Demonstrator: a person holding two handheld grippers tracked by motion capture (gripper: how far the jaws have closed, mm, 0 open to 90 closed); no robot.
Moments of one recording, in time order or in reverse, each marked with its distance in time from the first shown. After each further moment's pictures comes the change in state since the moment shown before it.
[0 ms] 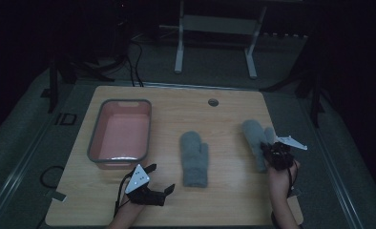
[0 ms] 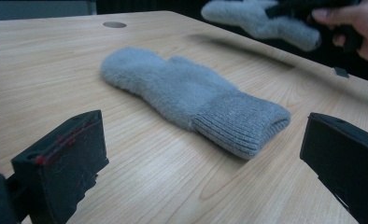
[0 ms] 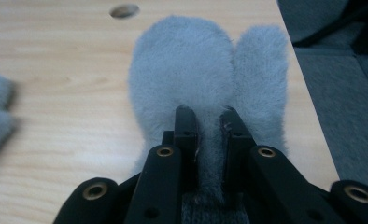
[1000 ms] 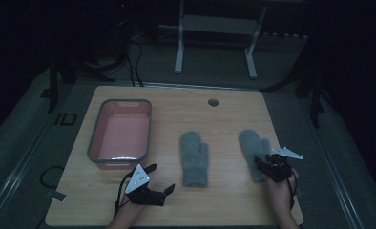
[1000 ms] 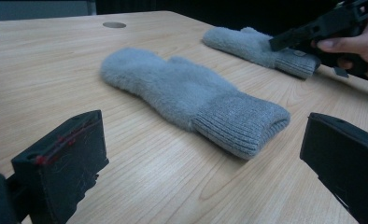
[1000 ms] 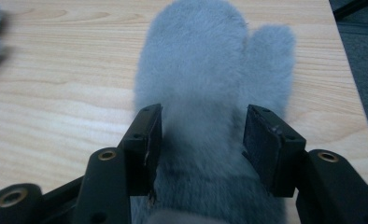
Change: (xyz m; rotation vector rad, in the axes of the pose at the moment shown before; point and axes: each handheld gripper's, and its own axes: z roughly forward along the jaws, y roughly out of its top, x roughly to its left) left arm 0.000 0.000 0.000 0.002 -0.003 0.001; right arm -0.010 -0.034 0.003 0.094 0.070 -0.069
